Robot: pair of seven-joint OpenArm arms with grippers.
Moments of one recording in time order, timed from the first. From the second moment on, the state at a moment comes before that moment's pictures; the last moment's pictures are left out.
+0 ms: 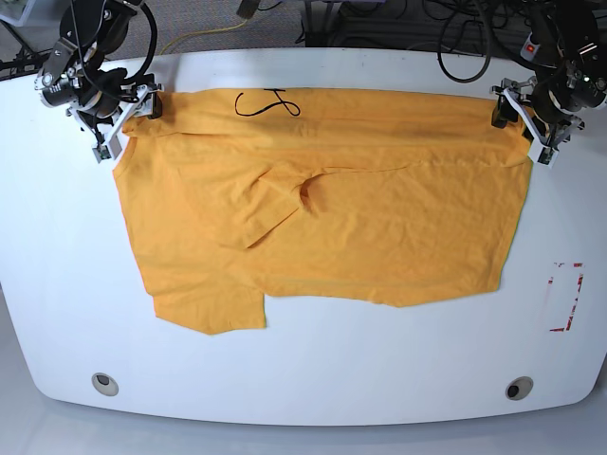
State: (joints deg) left arm 18.5 -16.9 -33.1 98.3 -24.1 -42.8 59.1; right arm -14.5 8.2 37.1 101.0 26.3 41.0 -78.0
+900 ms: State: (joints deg) left arm 20.3 -18.9 -33.2 98.2 -13.3 -43.0 55.2; right arm -15.9 11.4 36.3 97.4 27.6 41.1 -76.4
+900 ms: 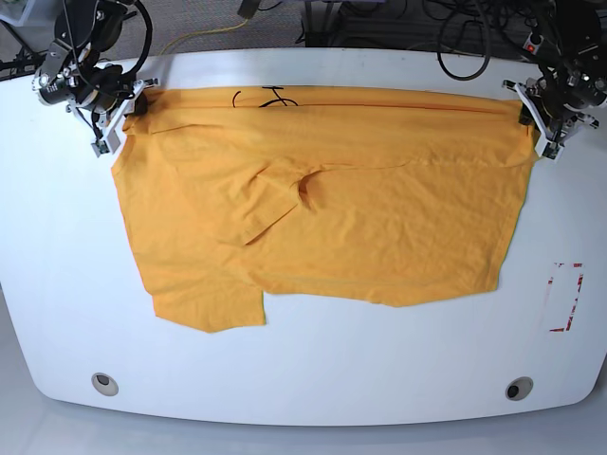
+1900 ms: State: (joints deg) left arm 23.4 -22.1 -37.7 110.0 -12.9 -43.2 62.8; right arm -23.9 13.8 41.6 111.3 26.1 41.0 -79.7
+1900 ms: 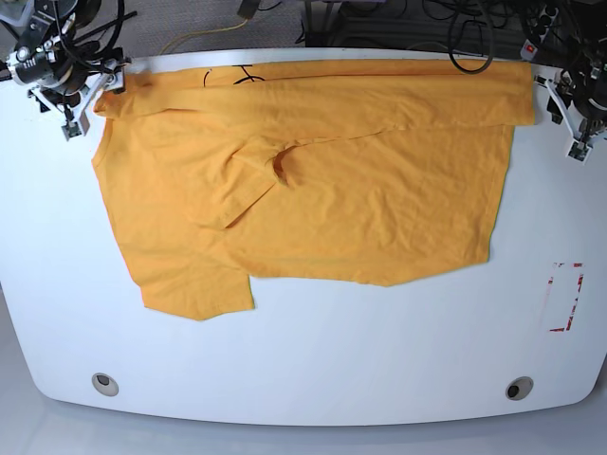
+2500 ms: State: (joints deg) left arm 23.4 -12.0 -25.0 110.0 -12.5 -43.2 62.8; right arm -11.6 12.1 42.2 109.6 25.6 40.9 -80.1
